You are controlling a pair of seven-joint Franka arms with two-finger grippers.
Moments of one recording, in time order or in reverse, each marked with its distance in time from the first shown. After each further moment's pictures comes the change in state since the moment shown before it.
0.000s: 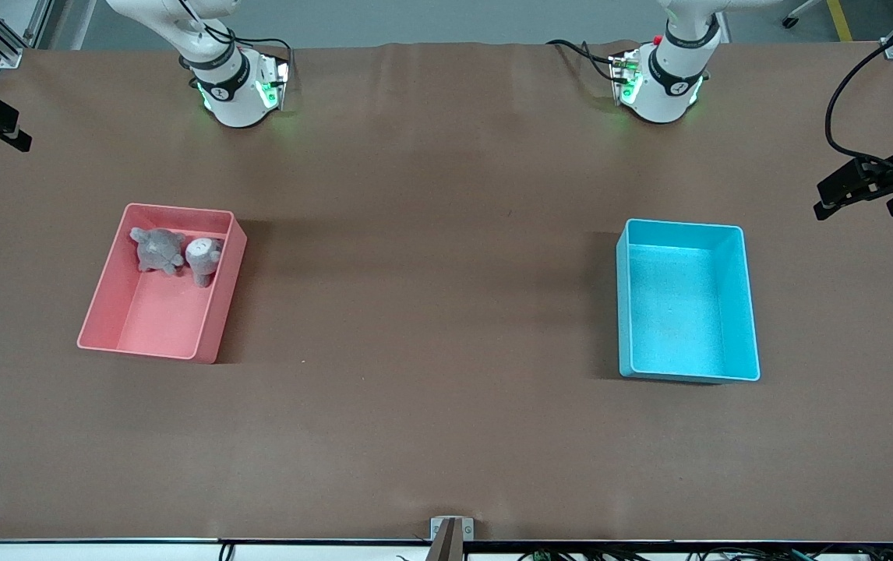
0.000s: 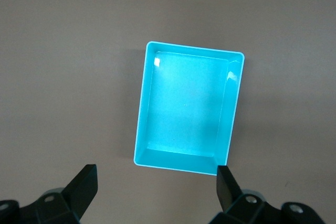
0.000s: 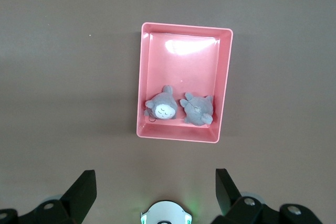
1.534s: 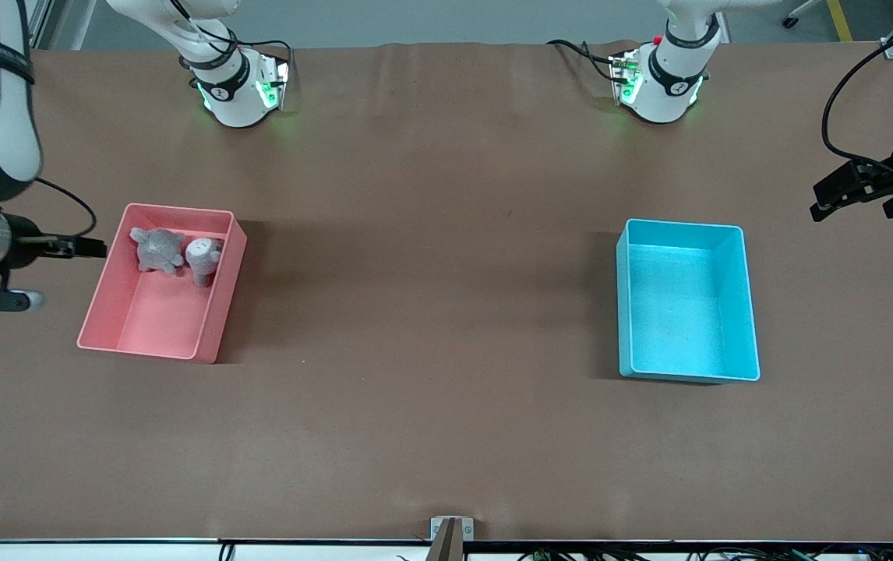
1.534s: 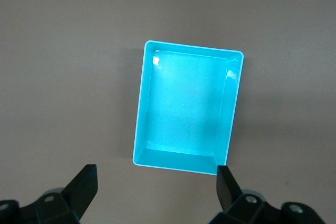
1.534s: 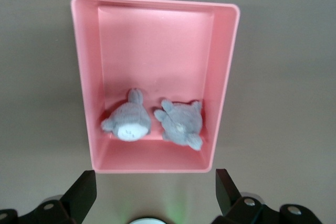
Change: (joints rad) left arm -0.003 0.005 -0.002 0.000 0.000 0.000 0.000; right arm -0.012 0.296 -0.016 -0.235 -0.071 0.295 0.026
